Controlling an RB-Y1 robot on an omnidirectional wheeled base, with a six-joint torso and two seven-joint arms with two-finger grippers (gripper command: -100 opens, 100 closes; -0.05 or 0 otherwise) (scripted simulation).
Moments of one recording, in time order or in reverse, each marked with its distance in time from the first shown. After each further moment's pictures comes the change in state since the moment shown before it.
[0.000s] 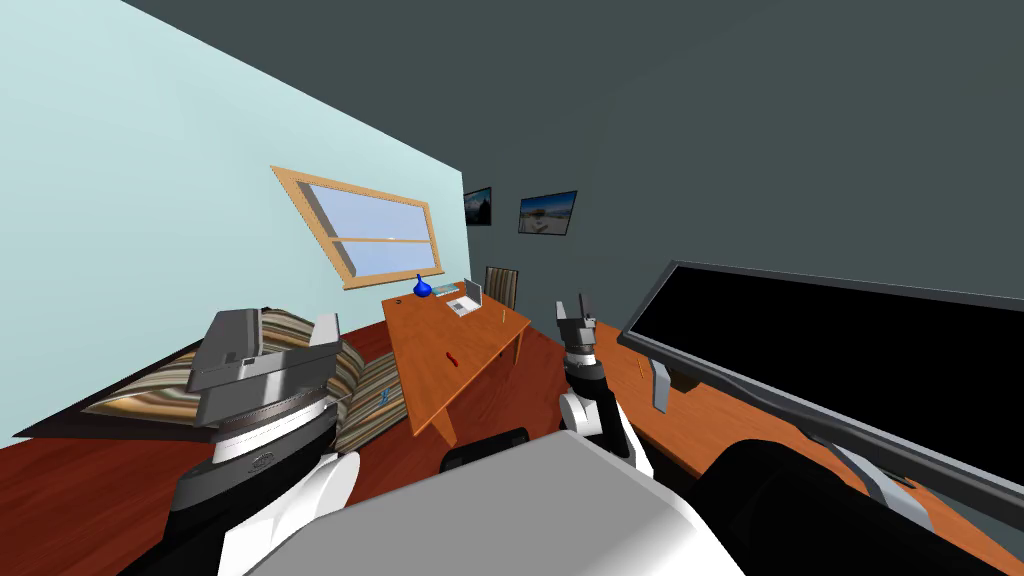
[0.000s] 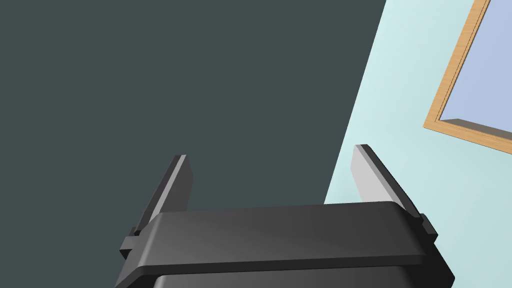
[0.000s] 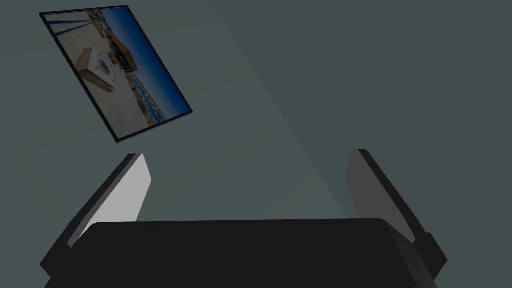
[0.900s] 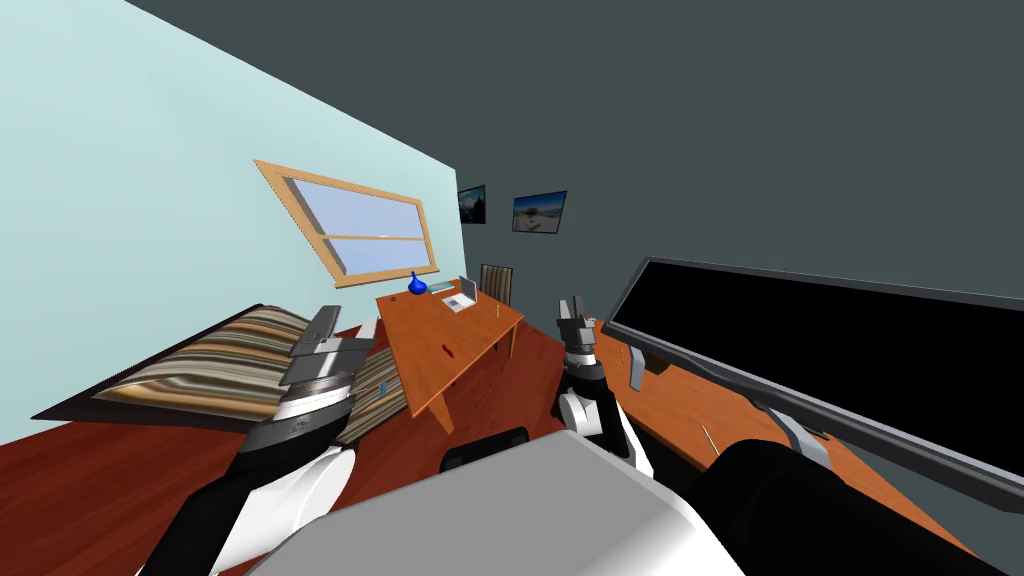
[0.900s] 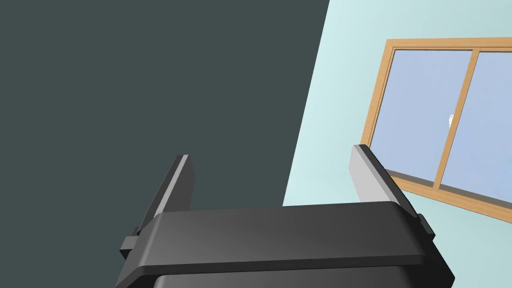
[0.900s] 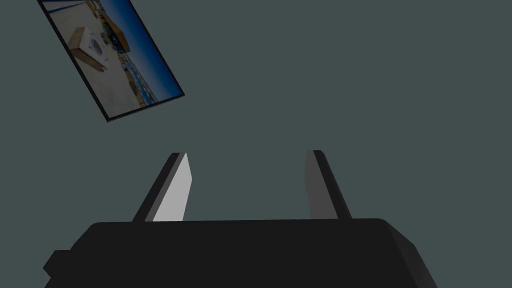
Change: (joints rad) left arm -0.067 0.218 -0.020 0.088 0.174 0.164 -0.035; right arm 0.000 0.000 0.000 0.000 0.000 0.000 0.000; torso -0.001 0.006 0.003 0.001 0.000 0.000
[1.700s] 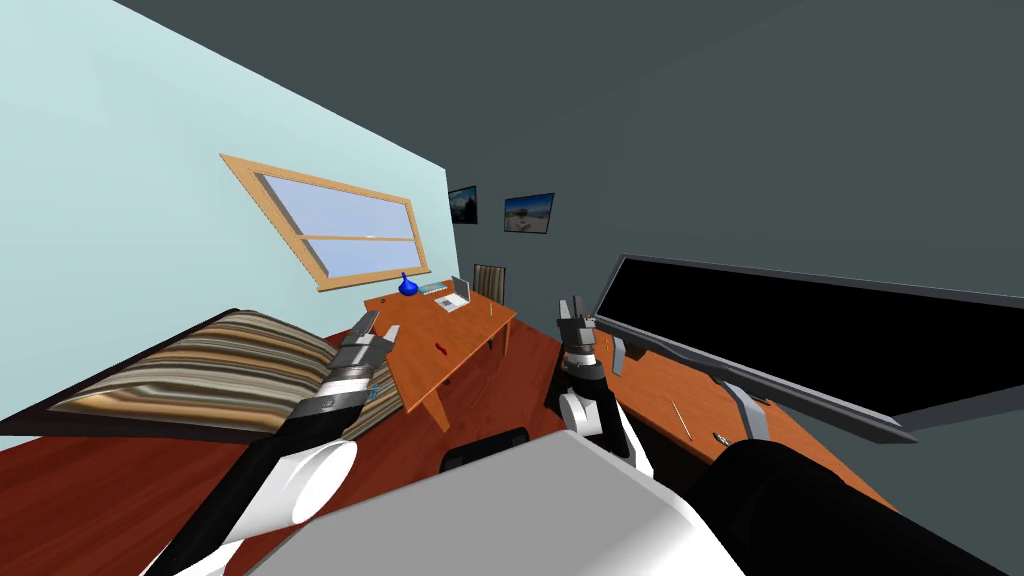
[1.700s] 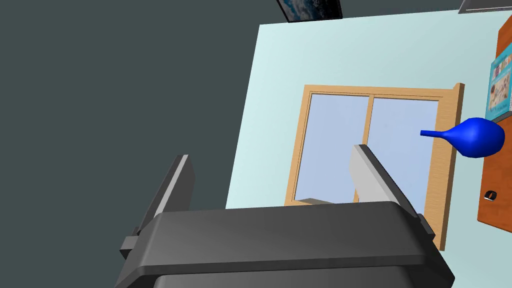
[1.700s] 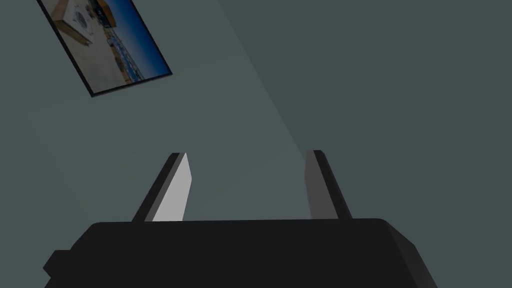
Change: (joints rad) left arm -0.062 0.102 -0.016 0.099 0.168 0.191 -0.030; right arm 0.000 0.000 0.000 0.000 0.000 0.000 0.000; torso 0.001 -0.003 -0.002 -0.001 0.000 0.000
